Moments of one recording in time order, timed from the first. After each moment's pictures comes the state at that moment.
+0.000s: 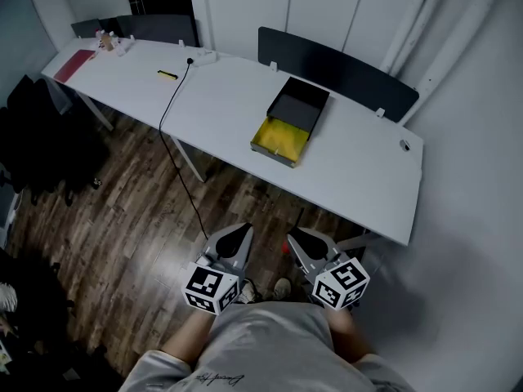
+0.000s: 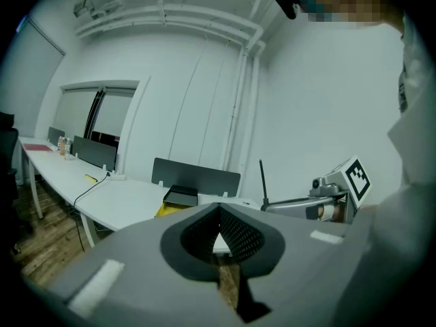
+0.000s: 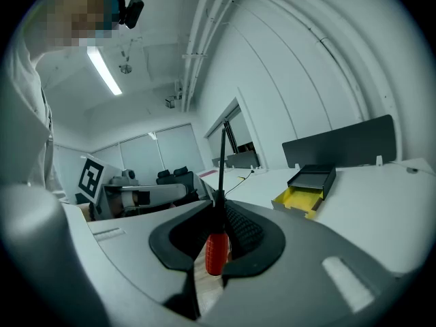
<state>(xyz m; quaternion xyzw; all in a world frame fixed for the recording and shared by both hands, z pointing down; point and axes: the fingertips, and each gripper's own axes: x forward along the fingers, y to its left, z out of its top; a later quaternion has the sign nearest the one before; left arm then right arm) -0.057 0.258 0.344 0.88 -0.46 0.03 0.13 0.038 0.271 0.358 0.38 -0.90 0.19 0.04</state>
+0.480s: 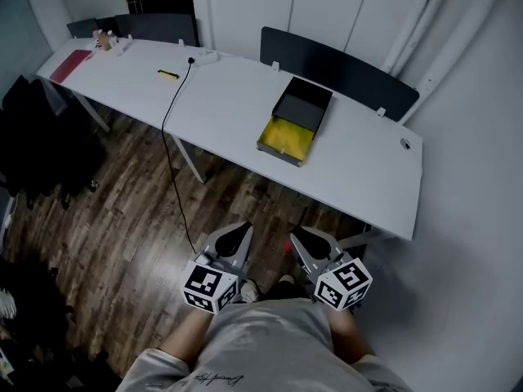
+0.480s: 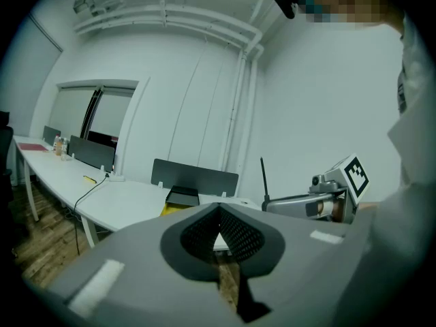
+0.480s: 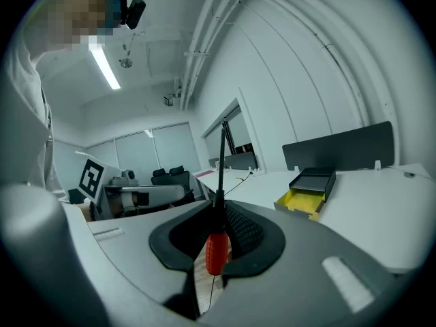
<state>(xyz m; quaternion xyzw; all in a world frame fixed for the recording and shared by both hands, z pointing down) -0.094 0.258 0.347 0.89 -0.44 0.03 0.13 0.006 0.274 0.355 0.40 -0.90 0.17 0.05</state>
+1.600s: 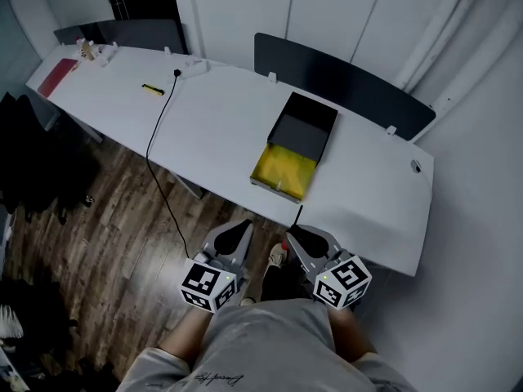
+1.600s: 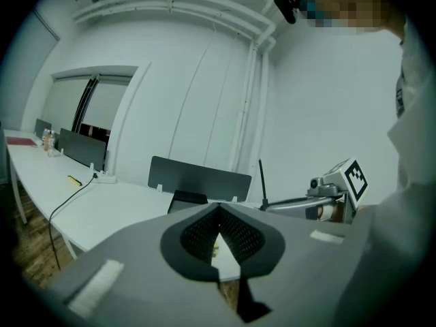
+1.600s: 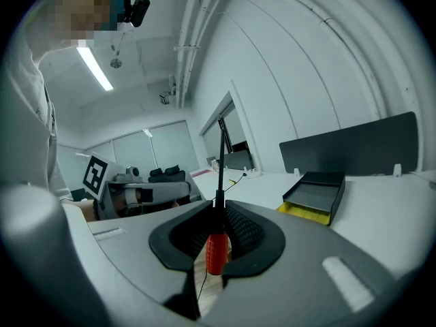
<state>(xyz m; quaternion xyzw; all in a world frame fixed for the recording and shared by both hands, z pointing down) -0.068 0.085 0.361 0.89 -0.43 0.03 0.14 0.023 0.105 0.373 0.39 -0.90 0.19 0.06</state>
